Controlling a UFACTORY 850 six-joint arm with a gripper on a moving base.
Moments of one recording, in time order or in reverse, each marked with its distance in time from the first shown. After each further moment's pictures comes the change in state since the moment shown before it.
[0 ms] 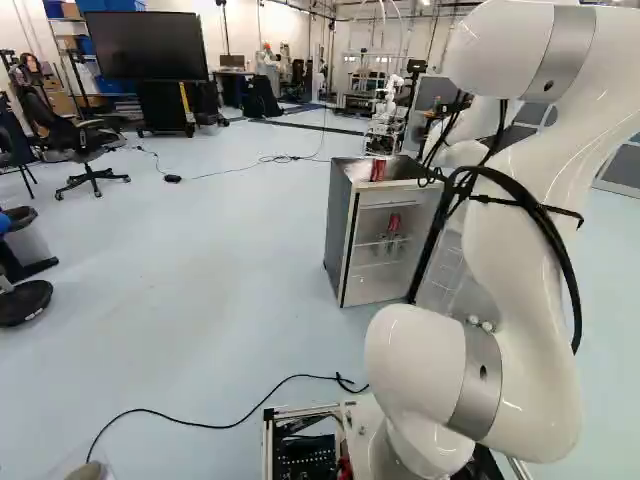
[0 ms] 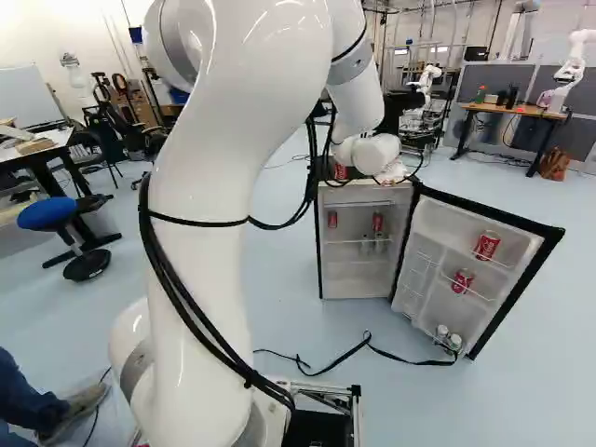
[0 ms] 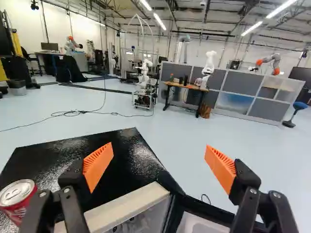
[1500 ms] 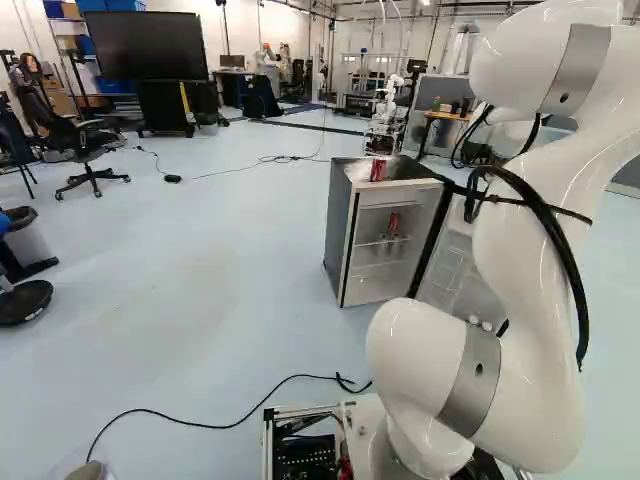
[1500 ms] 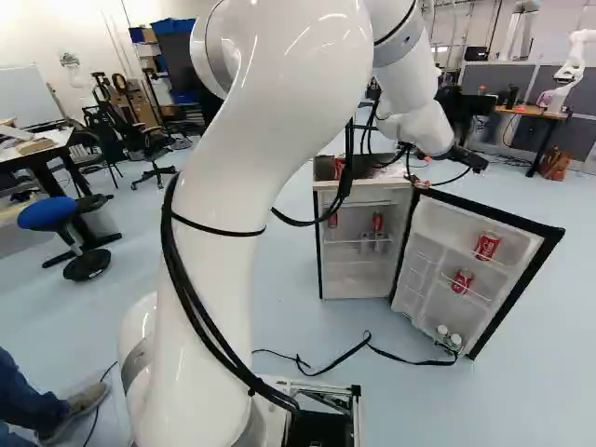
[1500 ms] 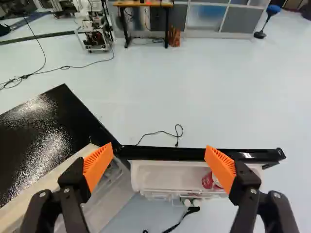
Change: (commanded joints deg) arm -9.3 -3.7 -14.2 8.9 -39.6 0.0
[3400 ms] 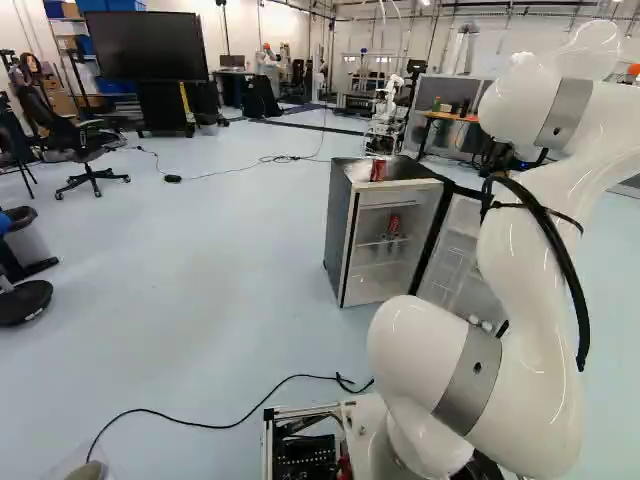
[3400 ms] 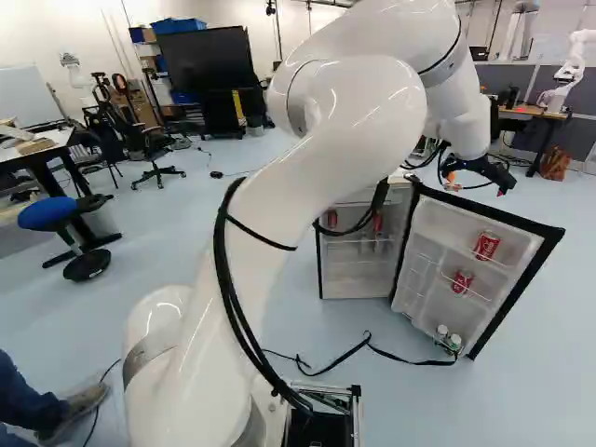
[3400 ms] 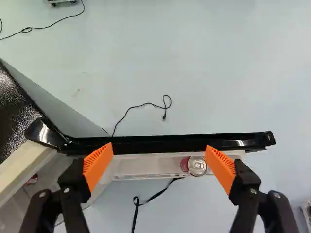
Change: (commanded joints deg) arm -4.3 -13.9 -20.6 -1.5 -19.5 0.0
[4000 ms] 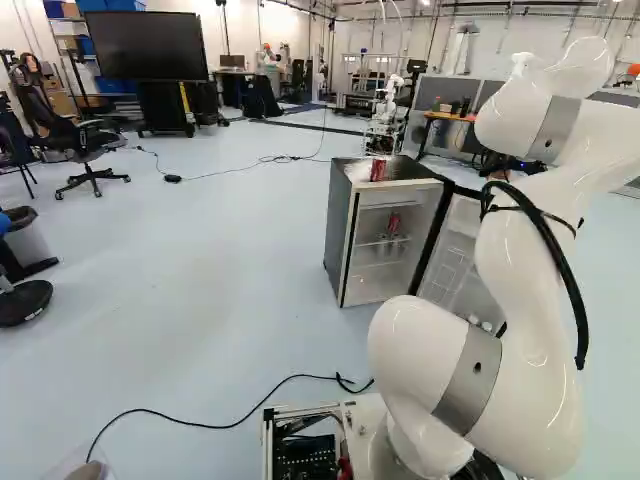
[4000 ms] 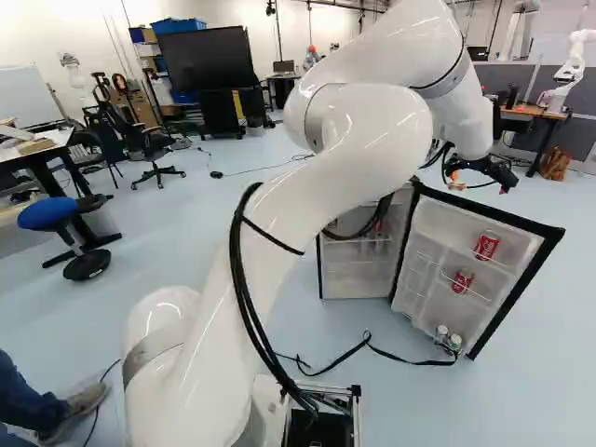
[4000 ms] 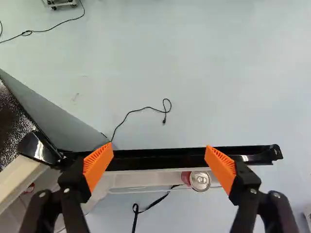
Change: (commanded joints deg) arm 0.0 -5.4 -7.7 0.0 -1.8 0.0
